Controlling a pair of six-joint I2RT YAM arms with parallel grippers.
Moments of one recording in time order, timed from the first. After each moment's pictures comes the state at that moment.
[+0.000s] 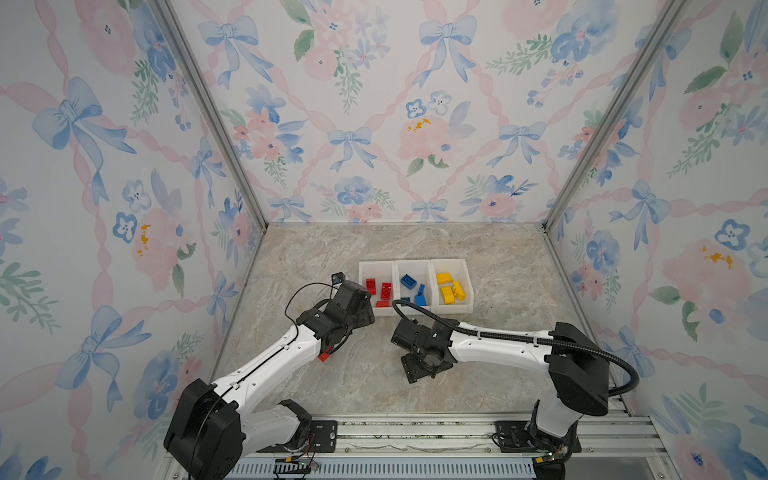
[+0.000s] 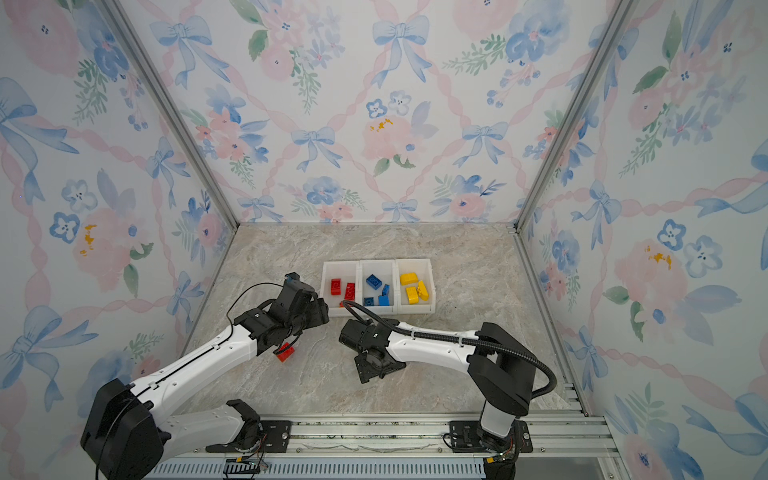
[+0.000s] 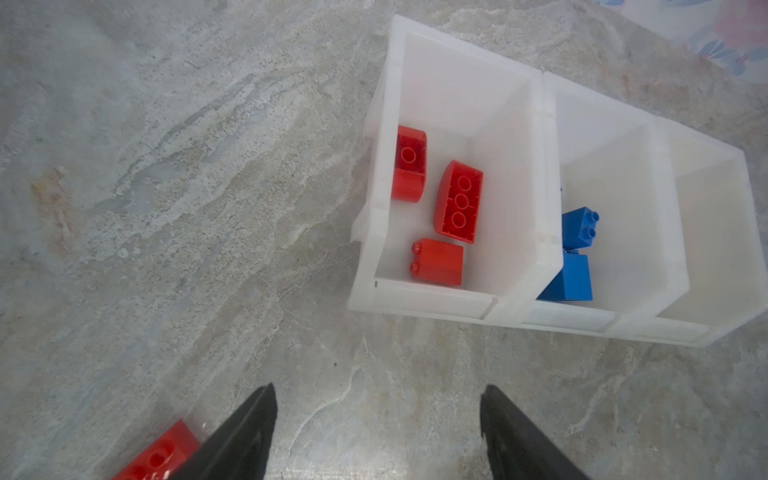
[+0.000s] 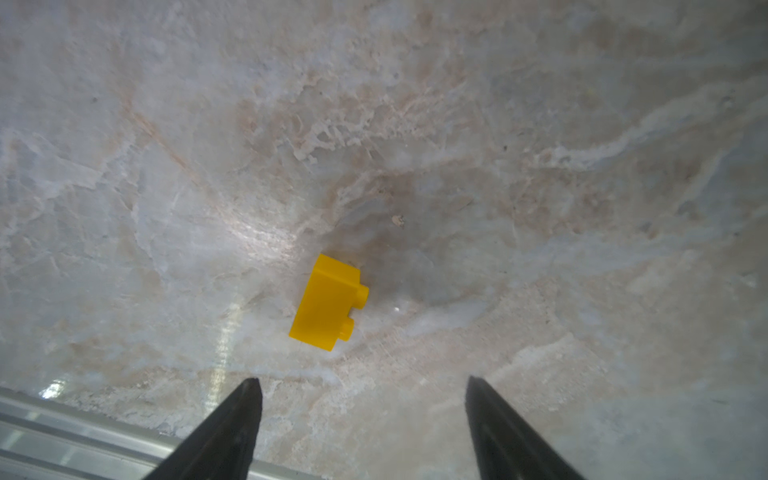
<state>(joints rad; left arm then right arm) -0.57 1.18 0.80 -0.51 -0.25 -0.73 1.12 1.73 1.16 -0.88 0.09 0.73</state>
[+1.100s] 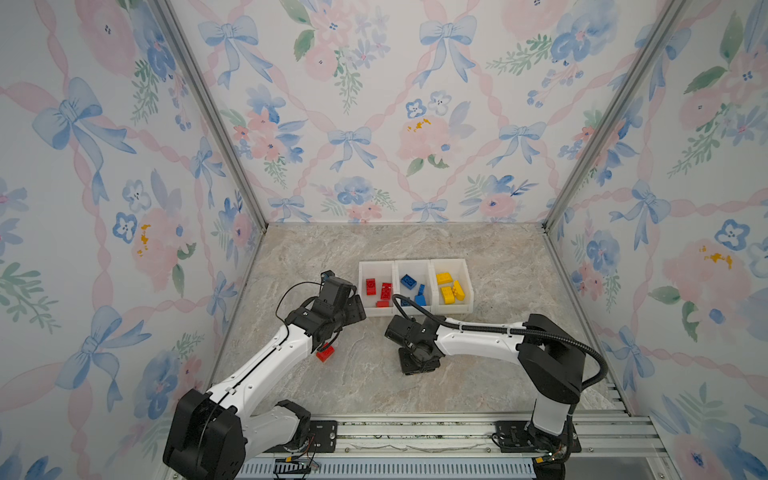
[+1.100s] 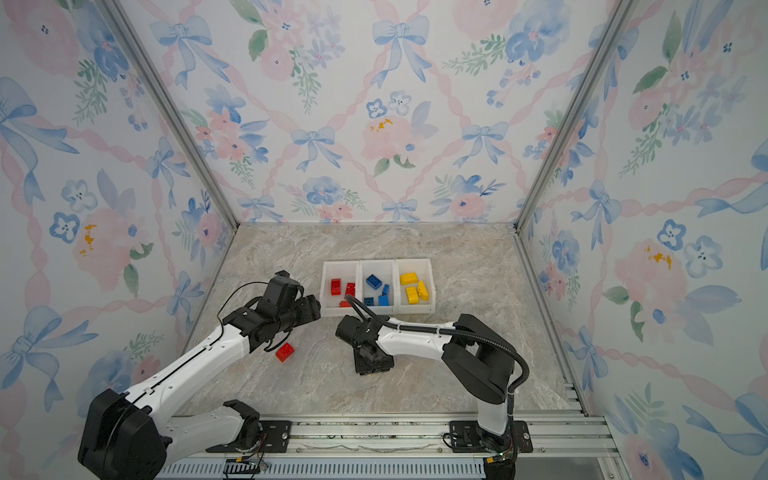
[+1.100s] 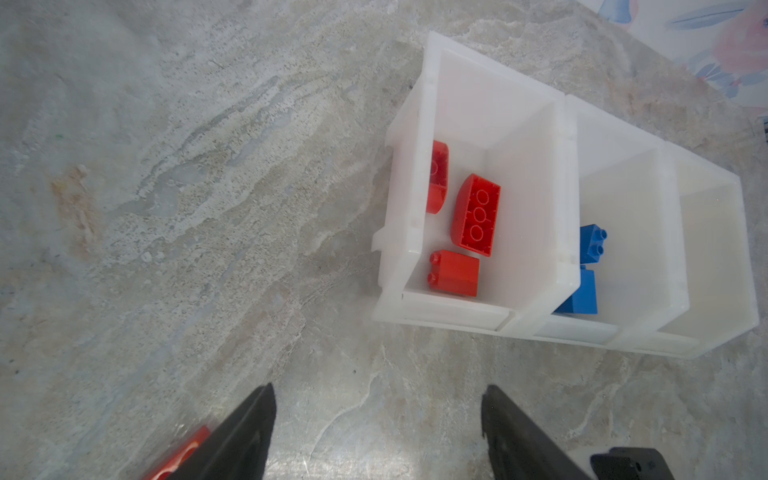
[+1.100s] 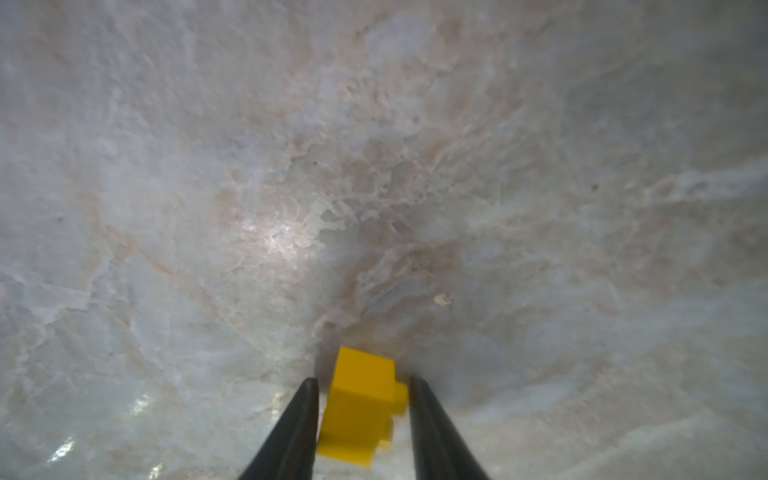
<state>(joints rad) -0.45 1.15 0.79 -0.51 -0.15 -0.68 1.07 1.85 1.19 -0.78 0.01 0.88</state>
